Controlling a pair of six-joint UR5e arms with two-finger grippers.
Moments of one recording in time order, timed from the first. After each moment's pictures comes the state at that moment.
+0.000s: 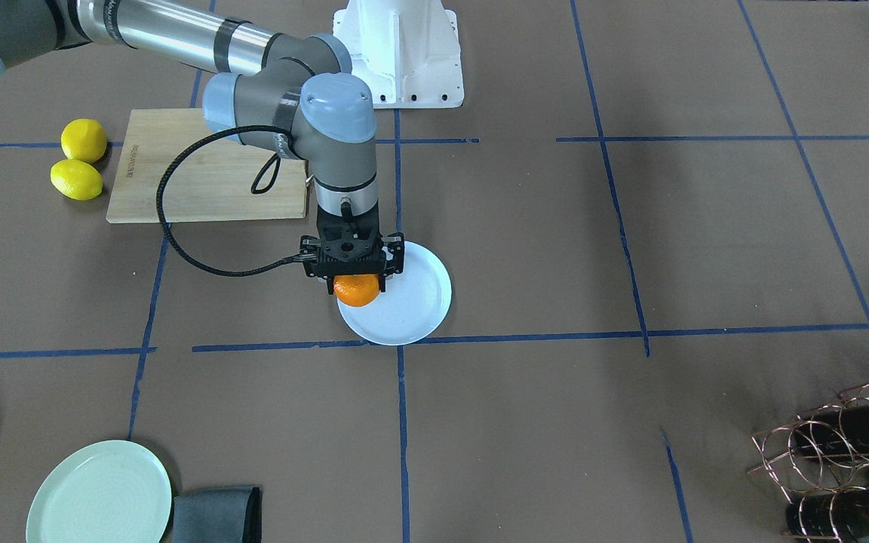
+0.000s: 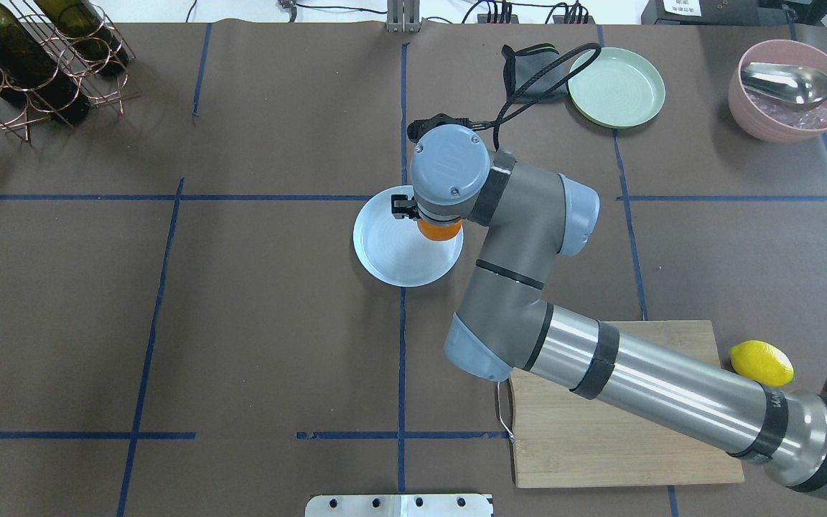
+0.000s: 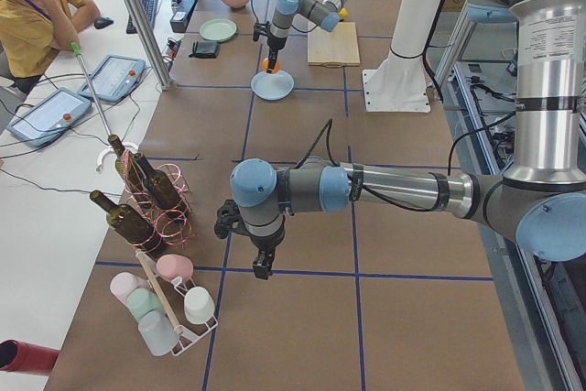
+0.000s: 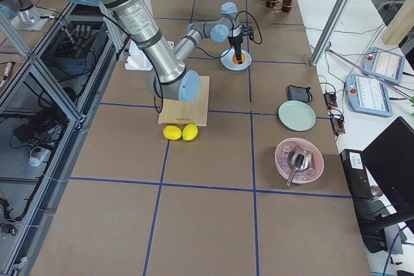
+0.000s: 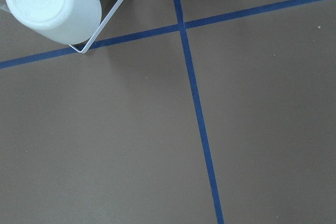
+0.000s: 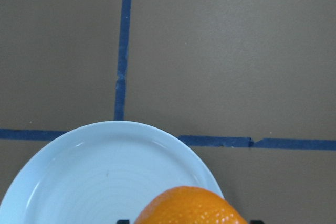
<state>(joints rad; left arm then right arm) -1.60 -1.50 -1.75 -1.38 -2.33 0.29 0.53 -0.76 1.45 -1.48 1.64 1.18</state>
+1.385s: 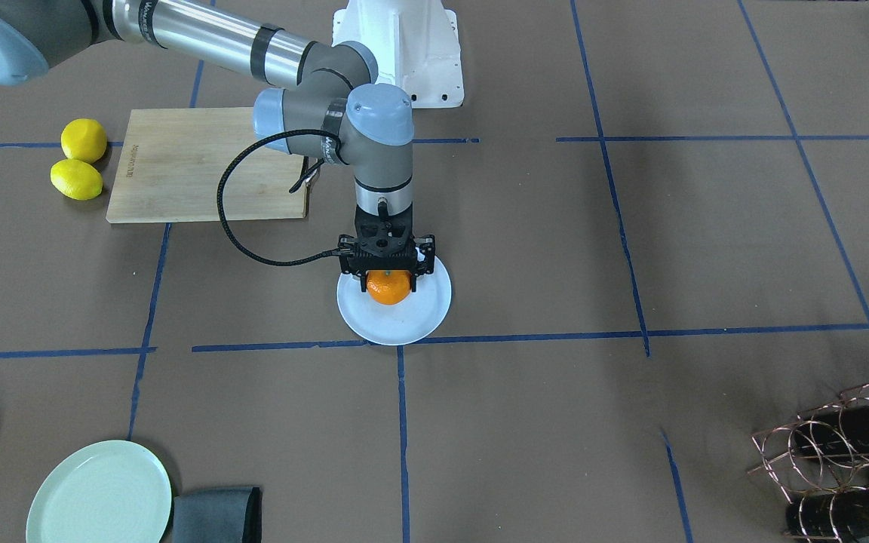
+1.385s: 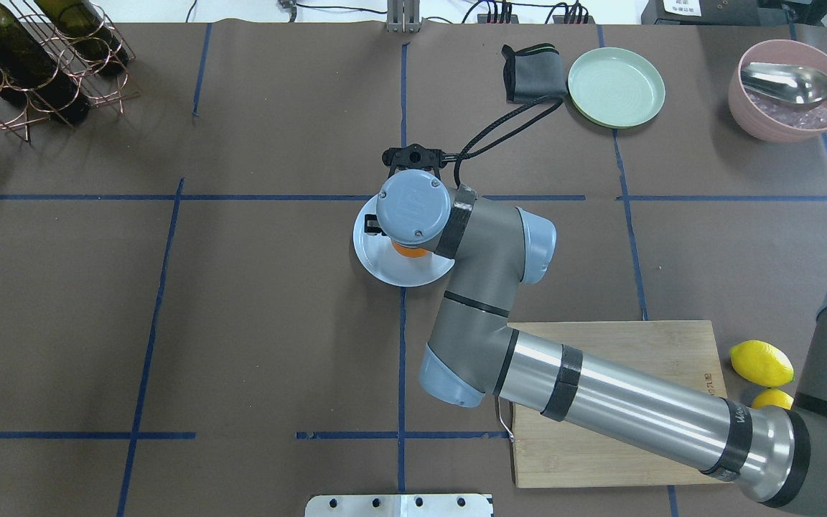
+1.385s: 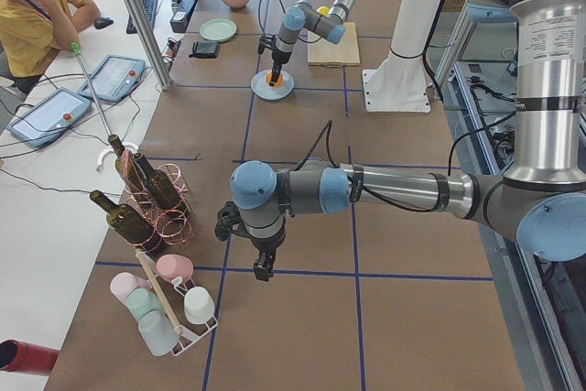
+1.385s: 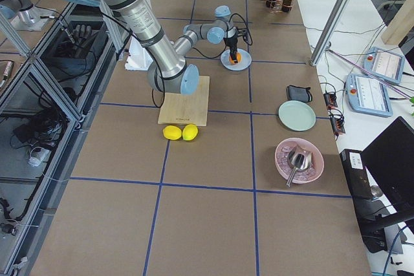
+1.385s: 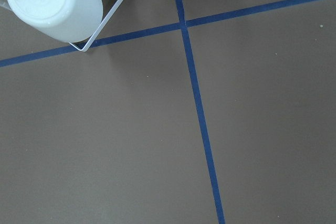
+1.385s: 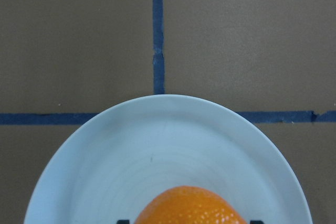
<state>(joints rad) -1.60 -1.49 -1.74 -1.38 -2.33 0.29 0.48 -0.72 1.35 -1.39 1.57 1.29</state>
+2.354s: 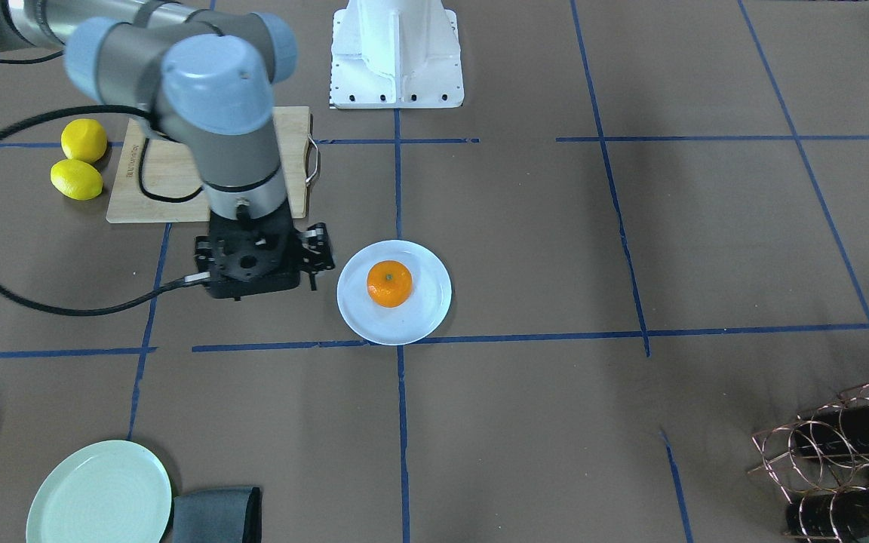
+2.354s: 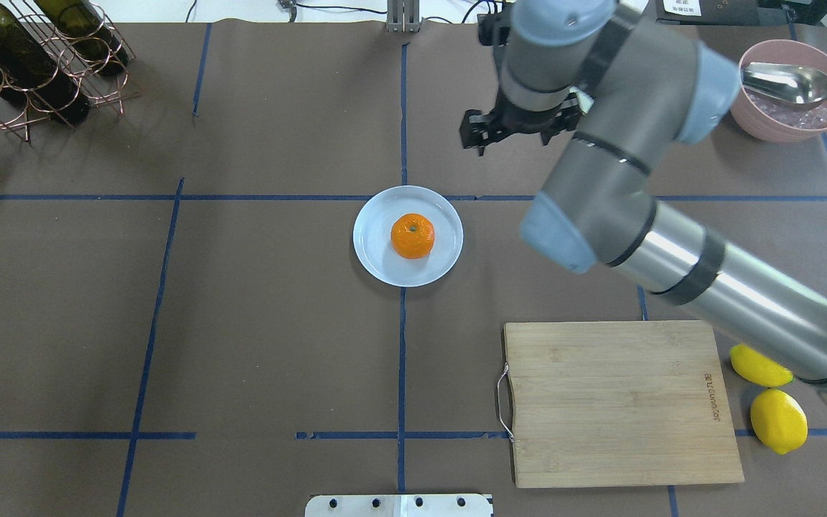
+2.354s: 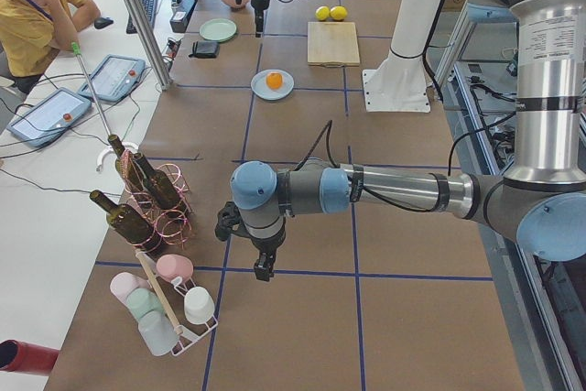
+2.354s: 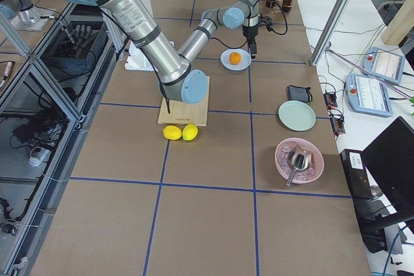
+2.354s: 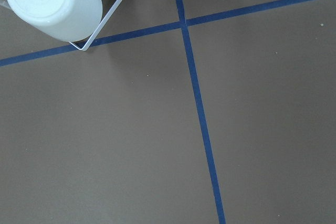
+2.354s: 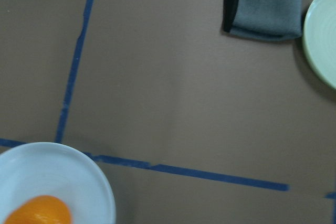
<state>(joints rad) -1.60 -1.49 -1.74 -1.38 -2.34 0.29 0.86 -0.87 1.69 -1.74 1.97 0.71</state>
